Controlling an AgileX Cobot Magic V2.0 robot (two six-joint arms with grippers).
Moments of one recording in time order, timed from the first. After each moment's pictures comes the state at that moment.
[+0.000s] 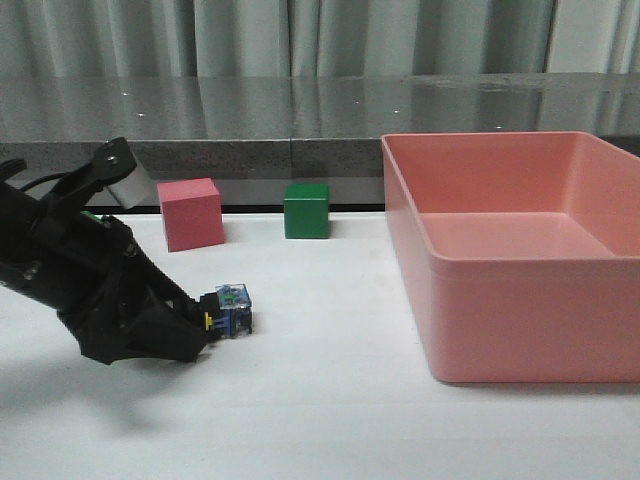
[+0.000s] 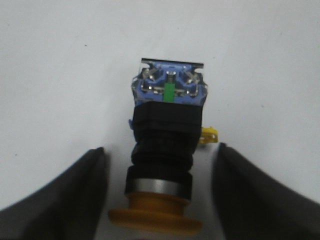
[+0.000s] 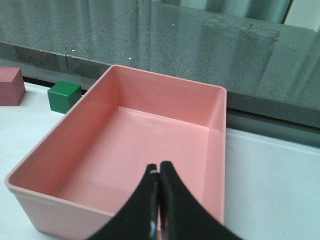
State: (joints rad) left arm -0.20 1.93 -0.84 -1.58 0.67 2.39; right arm 0.04 0.38 -0.36 0.42 0.29 -0.54
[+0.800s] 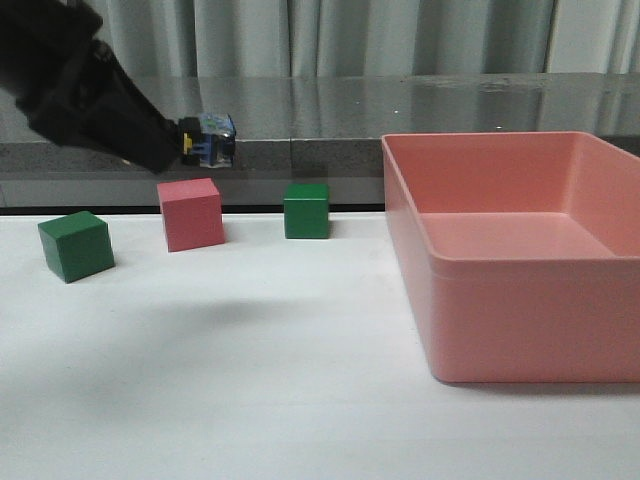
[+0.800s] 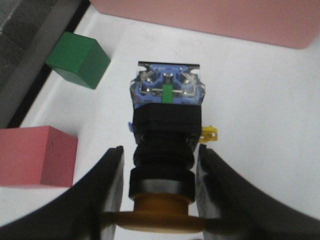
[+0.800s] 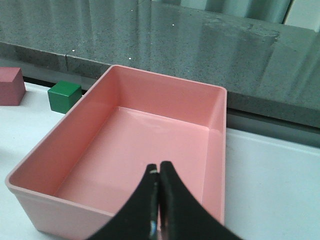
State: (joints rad) left arm -0.22 1.59 -1.14 -0.78 0.78 1.59; right arm 0.04 0.38 -0.36 0.42 0.29 -0.54
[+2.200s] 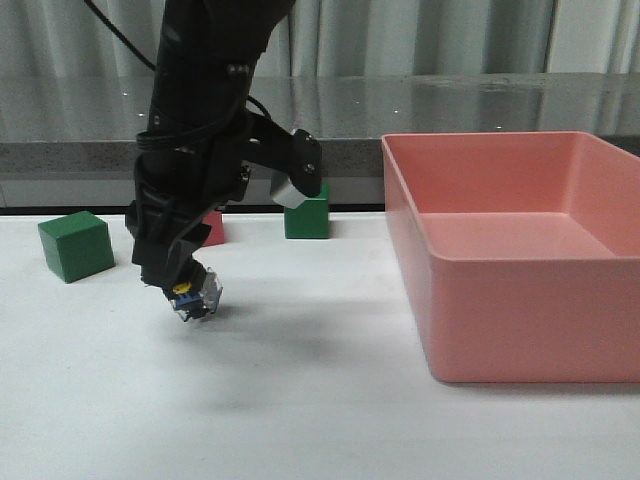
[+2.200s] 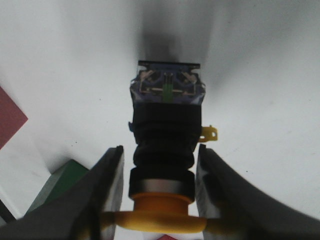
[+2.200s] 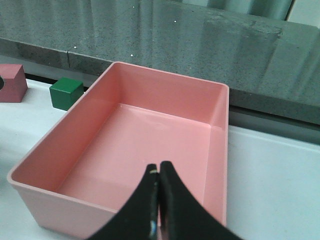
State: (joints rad) left arm -0.70 2.05 -1.59 0.48 1.21 0.66; right arm 0.04 0.38 -0.36 0.42 0.30 -0.54
